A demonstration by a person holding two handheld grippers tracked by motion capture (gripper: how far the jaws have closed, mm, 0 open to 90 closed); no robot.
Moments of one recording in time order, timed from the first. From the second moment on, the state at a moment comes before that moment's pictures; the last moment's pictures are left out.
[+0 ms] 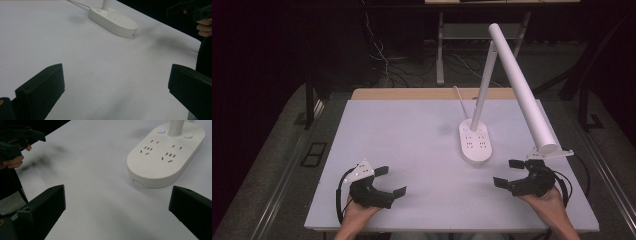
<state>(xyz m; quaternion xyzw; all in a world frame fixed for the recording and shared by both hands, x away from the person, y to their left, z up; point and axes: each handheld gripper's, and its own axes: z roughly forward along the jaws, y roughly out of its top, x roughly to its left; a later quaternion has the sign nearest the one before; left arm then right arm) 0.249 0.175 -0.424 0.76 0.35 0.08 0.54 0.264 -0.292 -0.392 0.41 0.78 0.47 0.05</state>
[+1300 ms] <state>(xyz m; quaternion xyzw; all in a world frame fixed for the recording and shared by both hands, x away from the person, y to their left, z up) 0.249 0.175 -0.424 0.76 0.35 0.08 0.54 0.328 -0.289 -0.353 0.39 0.81 0.43 0.06</state>
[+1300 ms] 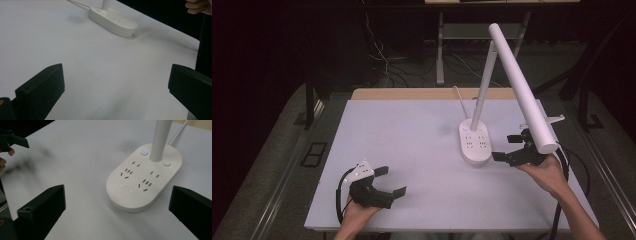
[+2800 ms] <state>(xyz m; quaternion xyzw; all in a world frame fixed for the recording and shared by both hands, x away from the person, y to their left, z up) 0.250 0.176 -0.424 0.76 0.35 0.08 0.54 0.414 -0.289 -0.363 0.41 0.81 0.41 0.08</state>
